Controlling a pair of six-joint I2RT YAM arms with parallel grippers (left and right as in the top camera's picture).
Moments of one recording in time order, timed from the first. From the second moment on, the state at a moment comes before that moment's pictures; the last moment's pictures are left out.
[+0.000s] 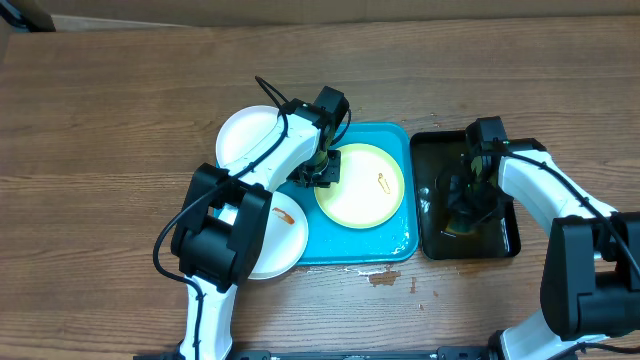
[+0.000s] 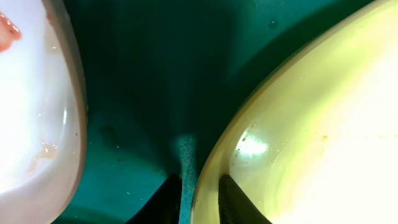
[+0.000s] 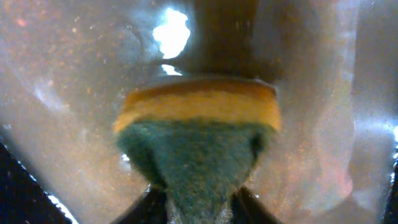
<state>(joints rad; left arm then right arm) -0.47 2.16 1.59 -0.99 0.01 -0.42 0.07 1.77 1.04 -0.86 -0.04 0.31</state>
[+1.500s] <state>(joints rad) -0.47 2.15 1.59 -0.98 0.03 -0.42 0.12 1.76 1.36 -1.09 0.07 0.33</state>
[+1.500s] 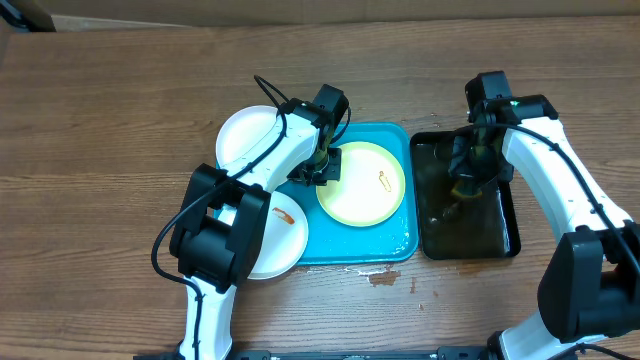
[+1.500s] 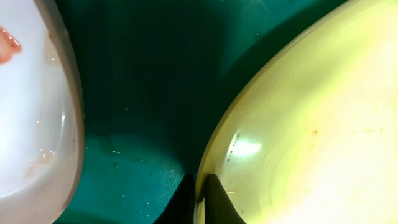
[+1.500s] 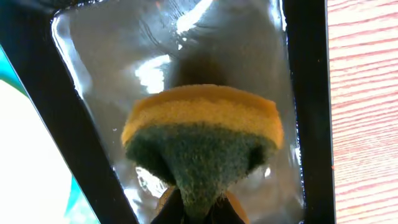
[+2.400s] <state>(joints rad) -0.47 2.15 1.59 -0.96 0.04 -0.43 0.47 1.79 1.52 -1.02 0.12 0.22</state>
